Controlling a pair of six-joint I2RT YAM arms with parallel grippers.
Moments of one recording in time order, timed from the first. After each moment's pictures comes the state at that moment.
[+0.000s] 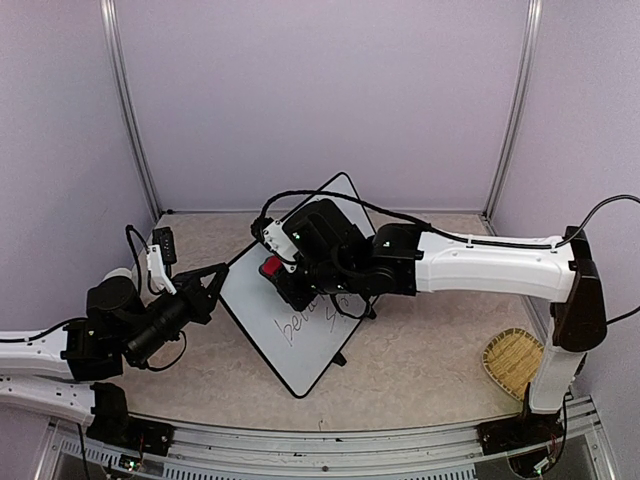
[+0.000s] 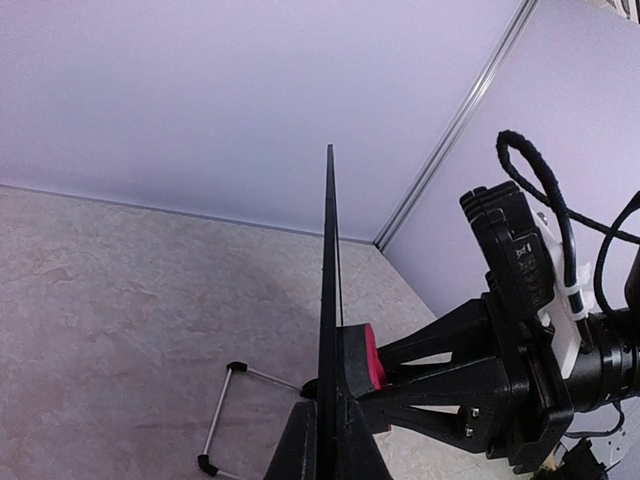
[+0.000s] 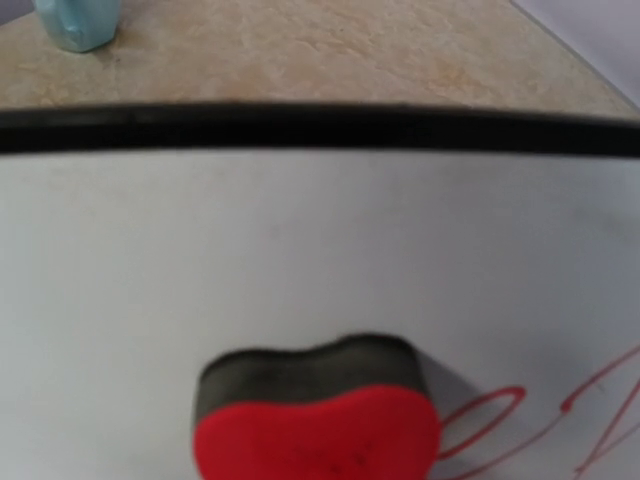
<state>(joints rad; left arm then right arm) -1.14 0.78 0.45 0.30 -0.57 -0.51 1.19 1.85 1.64 -0.42 0.29 0.06</state>
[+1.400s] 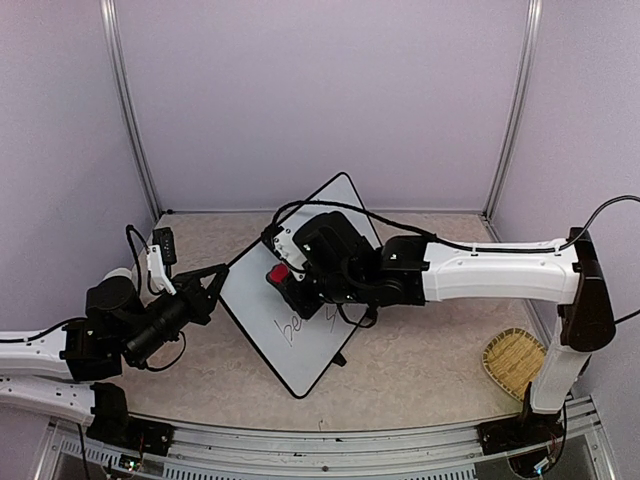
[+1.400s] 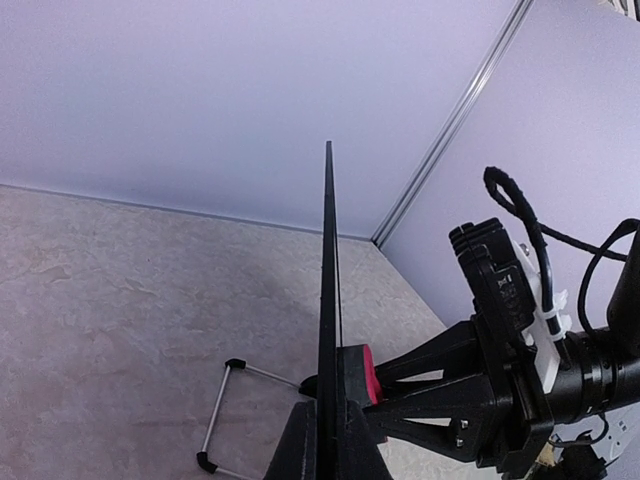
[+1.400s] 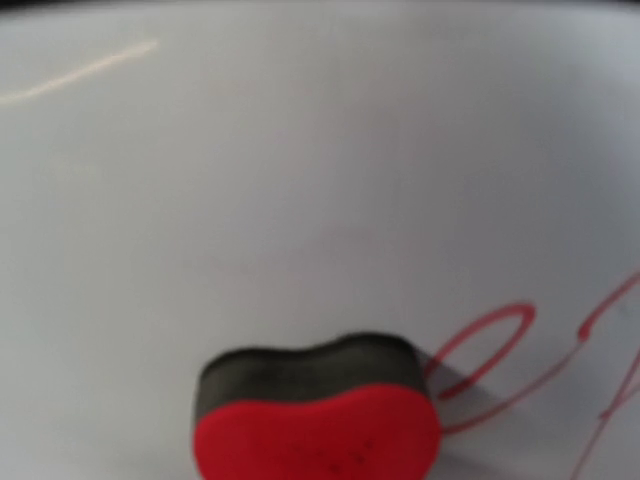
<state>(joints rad) -1.14 0.77 0.45 0.29 -0.56 -0.51 1.19 1.80 1.50 -0.33 0.28 0.11</state>
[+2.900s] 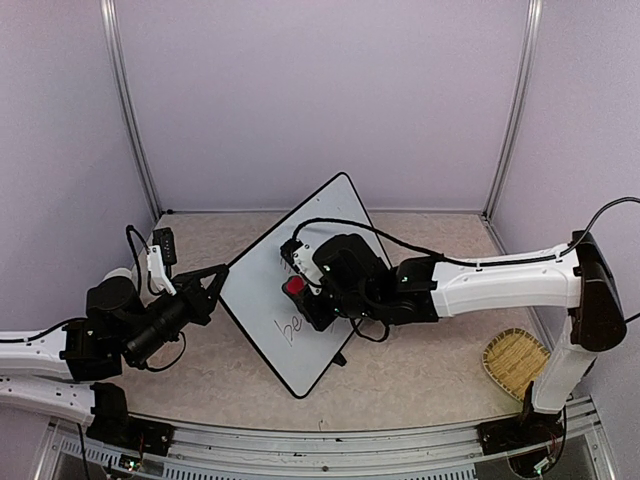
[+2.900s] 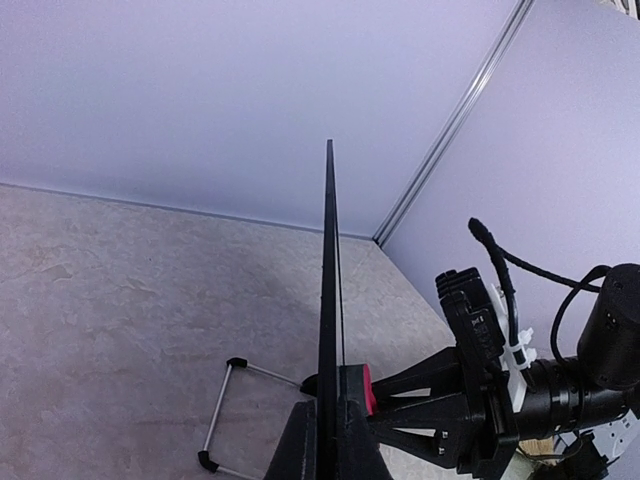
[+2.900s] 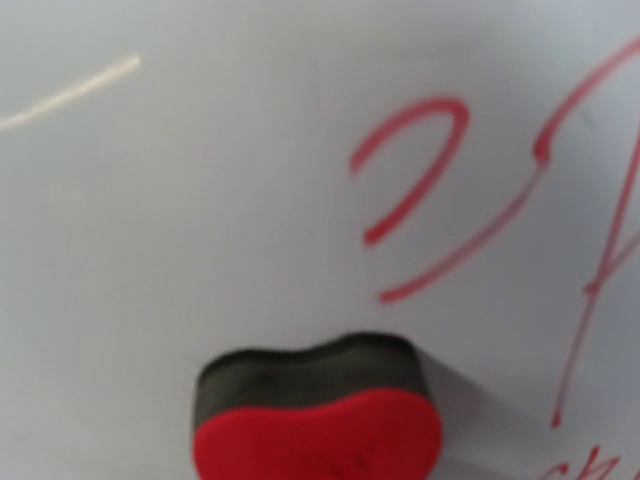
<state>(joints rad) -1.14 0.77 0.45 0.29 -0.56 -0.51 1.17 1.74 1.30 -0.17 0.28 0.13</state>
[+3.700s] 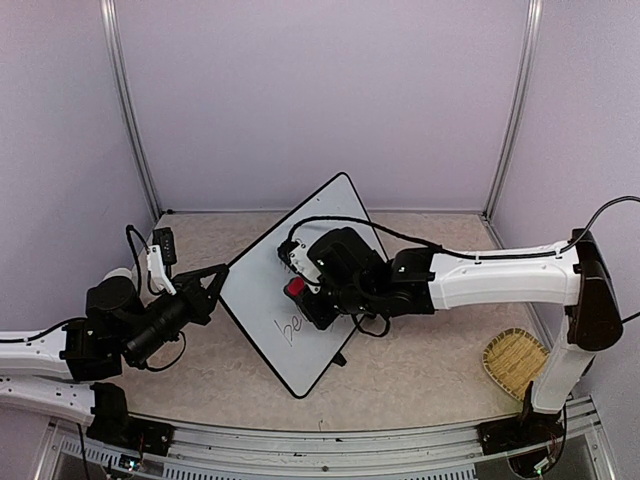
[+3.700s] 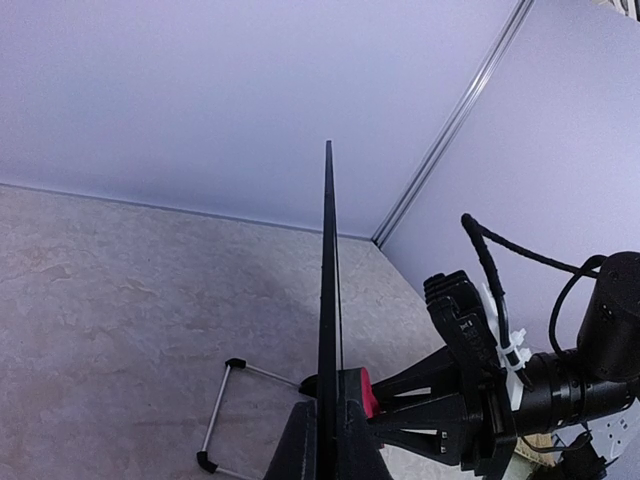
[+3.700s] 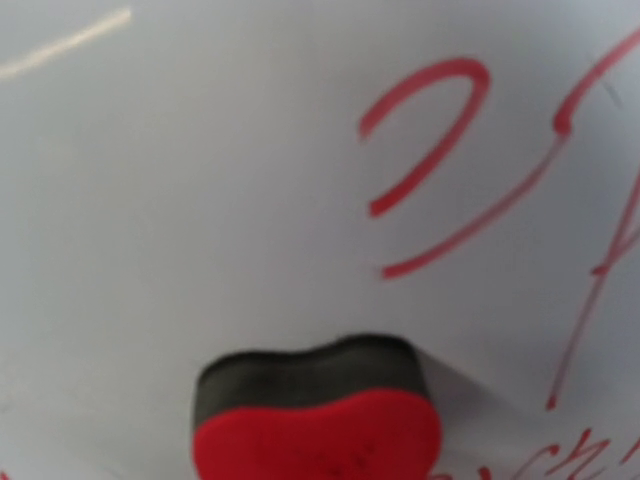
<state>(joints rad) -1.14 0.77 0.45 0.29 -0.56 -0.51 1.16 1.75 1.36 -0.29 0.28 0.11</state>
